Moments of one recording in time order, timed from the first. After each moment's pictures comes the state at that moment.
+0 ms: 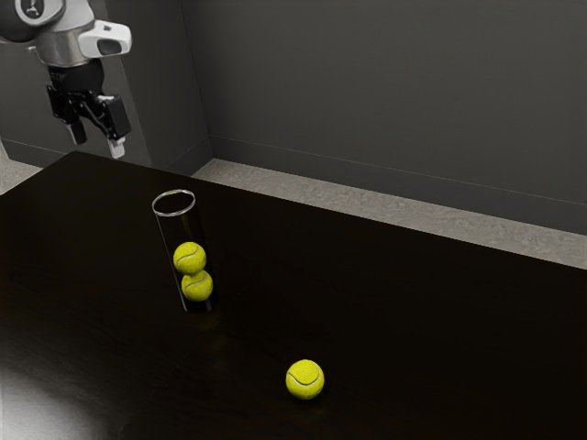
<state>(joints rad) -0.20 -0.14 0.31 -1.68 0.10 1.54 0.19</state>
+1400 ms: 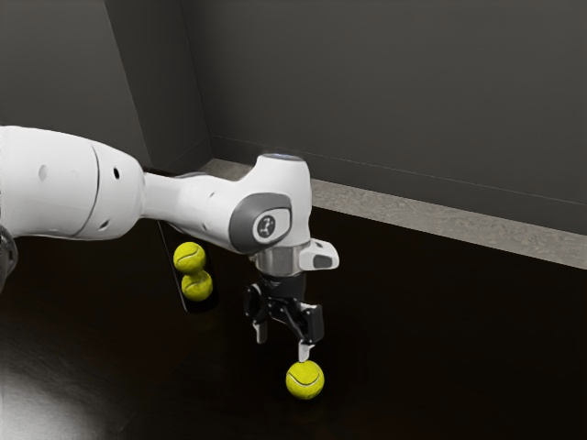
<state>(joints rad) -0.60 0.29 0.27 -1.95 -0.25 1.93 -0.06</state>
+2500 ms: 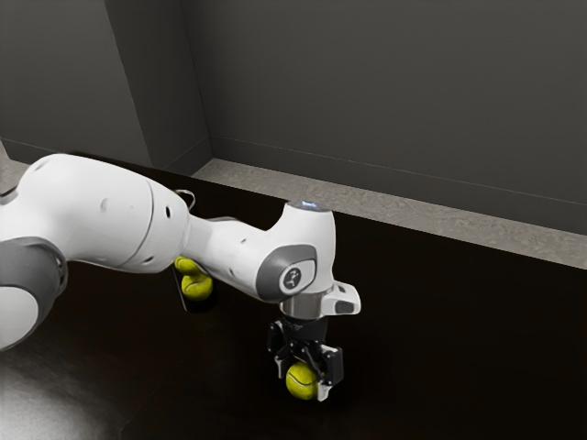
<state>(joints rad) -0.61 0.43 0.21 -1.96 -0.27 2.09 -0.04</state>
